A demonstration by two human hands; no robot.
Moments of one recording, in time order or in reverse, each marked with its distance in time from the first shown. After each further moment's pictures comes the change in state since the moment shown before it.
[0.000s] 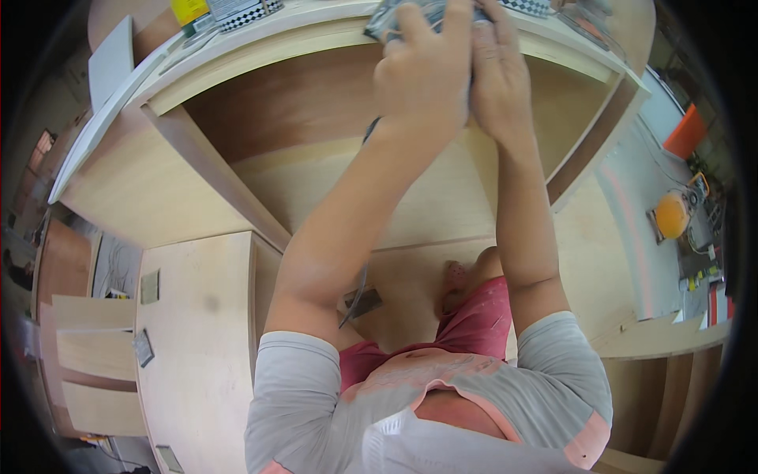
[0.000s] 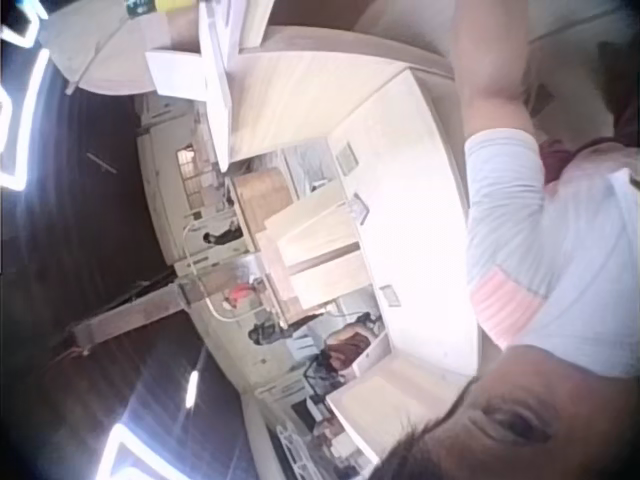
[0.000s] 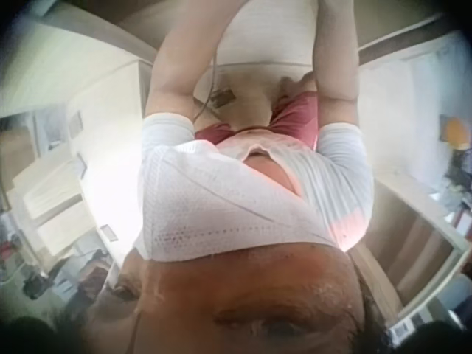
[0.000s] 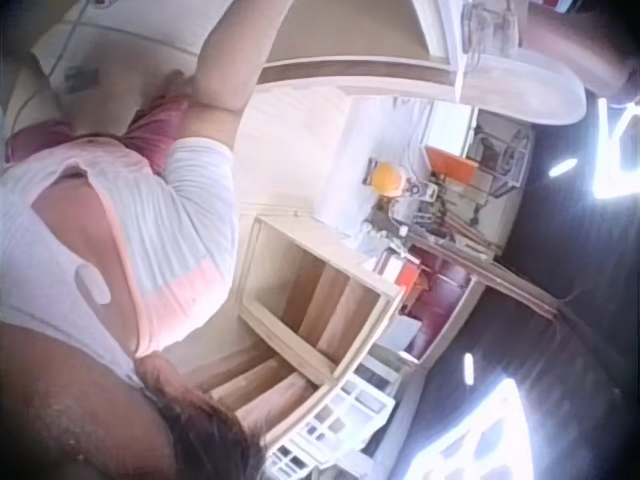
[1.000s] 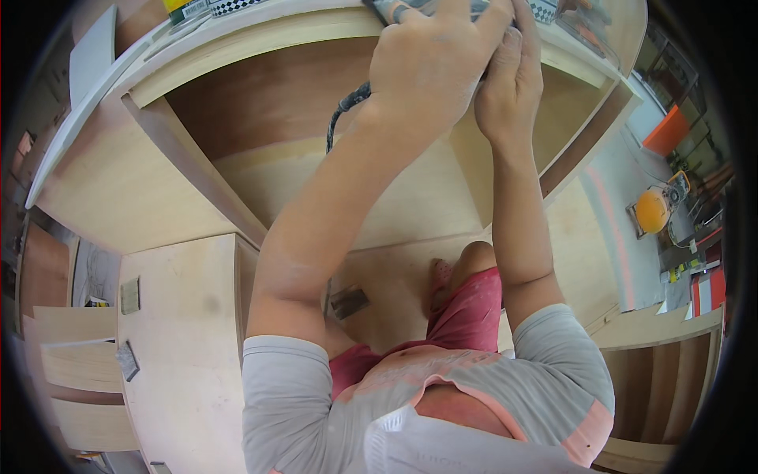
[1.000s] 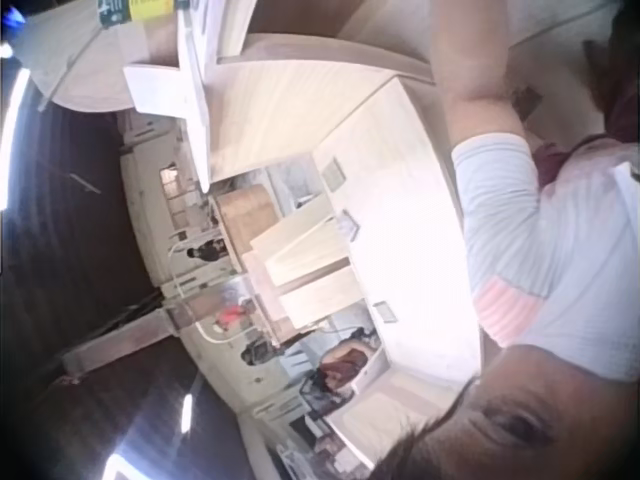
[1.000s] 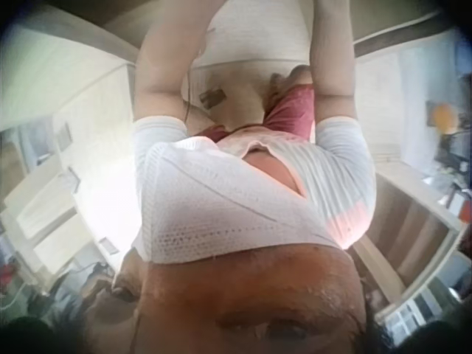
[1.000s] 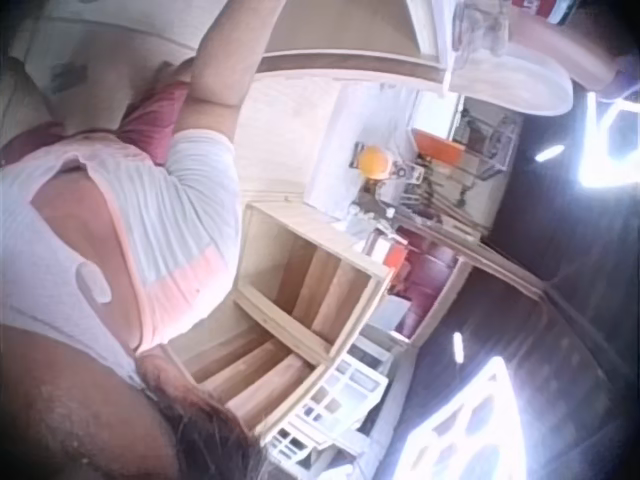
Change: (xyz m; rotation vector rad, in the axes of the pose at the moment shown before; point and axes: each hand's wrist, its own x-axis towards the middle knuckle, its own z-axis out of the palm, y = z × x) left_hand 0.011 -0.024 -0.011 0.084 0.136 0.291; right_hand -0.008 -0.007 0.018 -0.311 0.156 -0.097
